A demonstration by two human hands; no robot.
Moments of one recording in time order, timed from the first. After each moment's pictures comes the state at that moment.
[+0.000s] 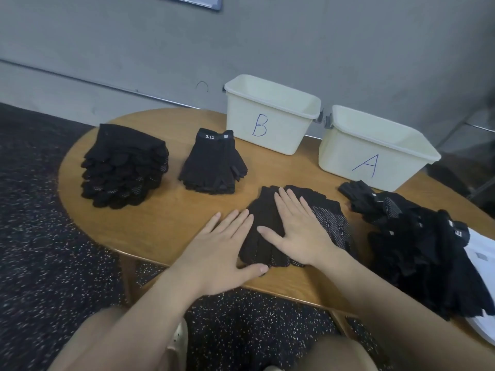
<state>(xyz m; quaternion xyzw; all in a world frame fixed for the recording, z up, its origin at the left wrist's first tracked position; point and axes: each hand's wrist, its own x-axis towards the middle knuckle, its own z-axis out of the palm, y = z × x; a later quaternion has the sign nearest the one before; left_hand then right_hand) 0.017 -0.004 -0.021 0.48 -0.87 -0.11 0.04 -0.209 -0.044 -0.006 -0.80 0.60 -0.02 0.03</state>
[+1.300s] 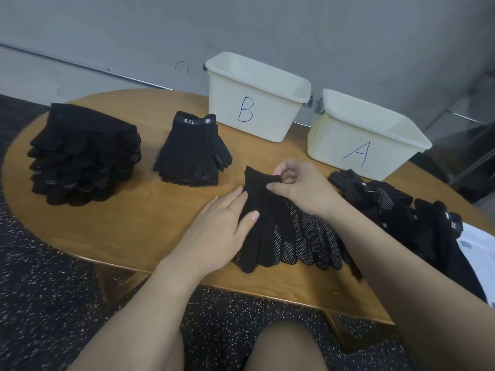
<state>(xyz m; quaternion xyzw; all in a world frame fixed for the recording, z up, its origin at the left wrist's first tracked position) -0.015 -0.038 -0.017 0.50 -0.80 -0.22 0.23 -0.215 -0.080 0.060 -0.67 0.63 -0.28 0.29</state>
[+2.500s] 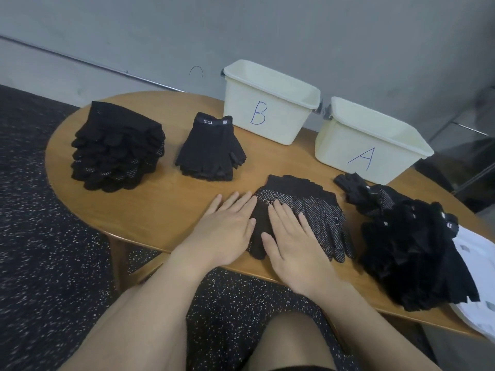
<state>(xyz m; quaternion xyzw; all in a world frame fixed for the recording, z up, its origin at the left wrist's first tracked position) 0.000 -0.024 -0.025 0.50 -0.84 -0.16 0.12 -0.180 0.032 0.002 -0.78 0.62 -0.02 0.03</state>
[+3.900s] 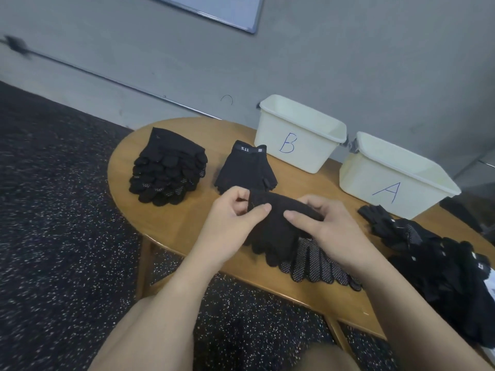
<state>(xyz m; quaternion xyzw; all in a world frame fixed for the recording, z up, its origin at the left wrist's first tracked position) 0.054 0.000 0.034 0.39 -0.48 -0.57 0.54 -0.147 0.001 0.091 -0.69 0.51 -0.35 0.37</state>
